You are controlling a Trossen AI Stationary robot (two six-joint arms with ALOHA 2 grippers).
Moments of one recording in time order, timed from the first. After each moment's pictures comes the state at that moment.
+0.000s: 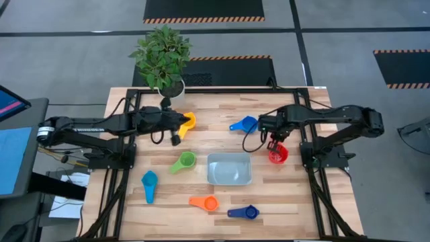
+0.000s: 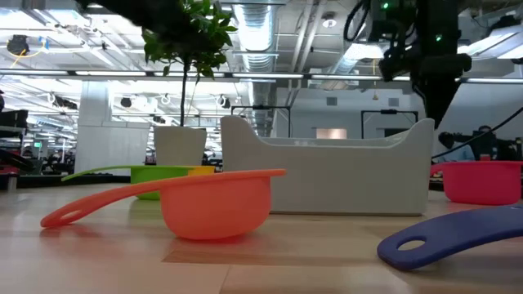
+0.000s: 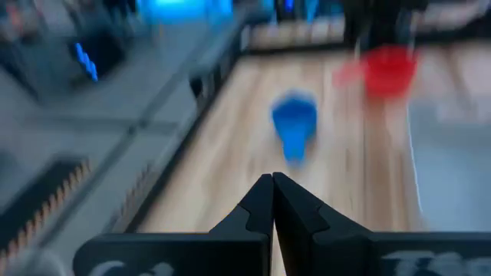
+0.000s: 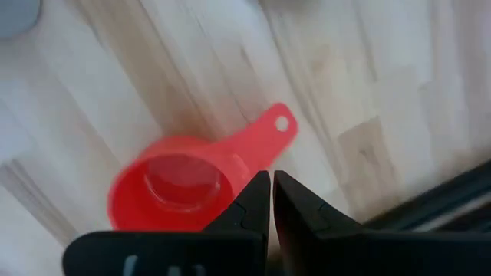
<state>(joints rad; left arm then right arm) 0.13 1.02 0.75 -0.07 -0.25 0.17 -0.16 1.30 0.99 -1.23 0.17 0.27</state>
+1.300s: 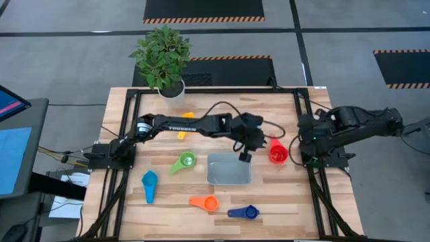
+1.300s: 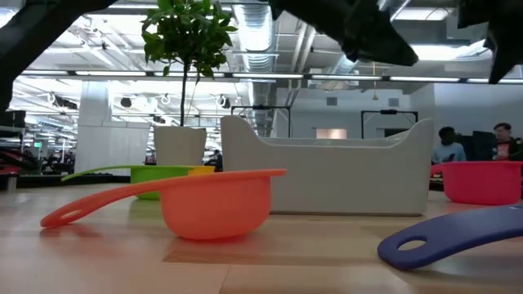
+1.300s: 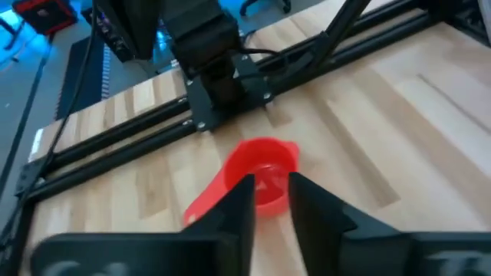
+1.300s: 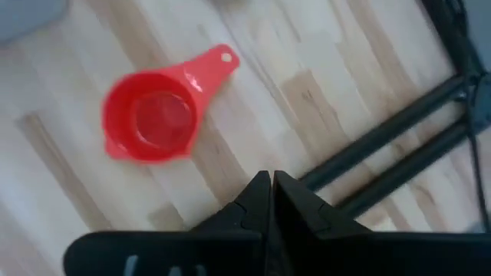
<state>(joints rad) 0.02 2.24 2.07 -0.38 0.13 0.40 0.16 0.76 0.98 -1.57 0.34 0.66</state>
